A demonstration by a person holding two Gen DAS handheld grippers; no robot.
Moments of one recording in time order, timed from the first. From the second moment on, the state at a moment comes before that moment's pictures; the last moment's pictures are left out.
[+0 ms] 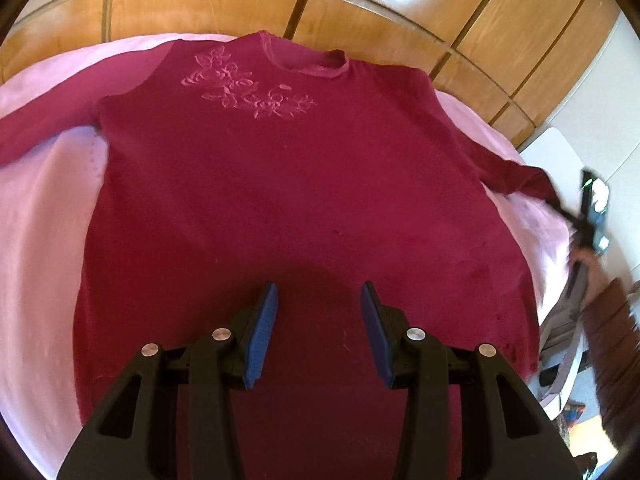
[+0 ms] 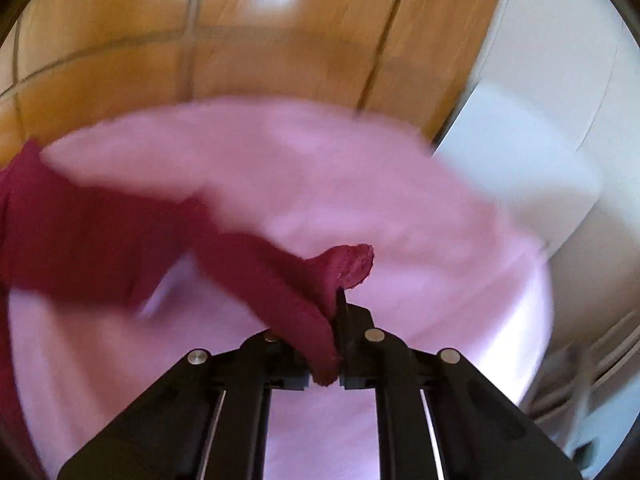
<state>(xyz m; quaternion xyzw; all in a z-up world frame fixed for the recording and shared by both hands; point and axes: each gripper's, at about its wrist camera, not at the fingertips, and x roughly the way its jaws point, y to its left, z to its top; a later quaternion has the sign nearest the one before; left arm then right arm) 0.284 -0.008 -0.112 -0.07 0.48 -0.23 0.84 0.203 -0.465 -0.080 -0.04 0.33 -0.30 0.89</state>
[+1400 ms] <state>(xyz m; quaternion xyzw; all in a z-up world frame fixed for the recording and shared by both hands) 0.287 -0.005 -0.115 -0.09 0.49 -0.22 0.84 0.219 -0.591 -0.142 0.25 0.40 -0.28 0.84</state>
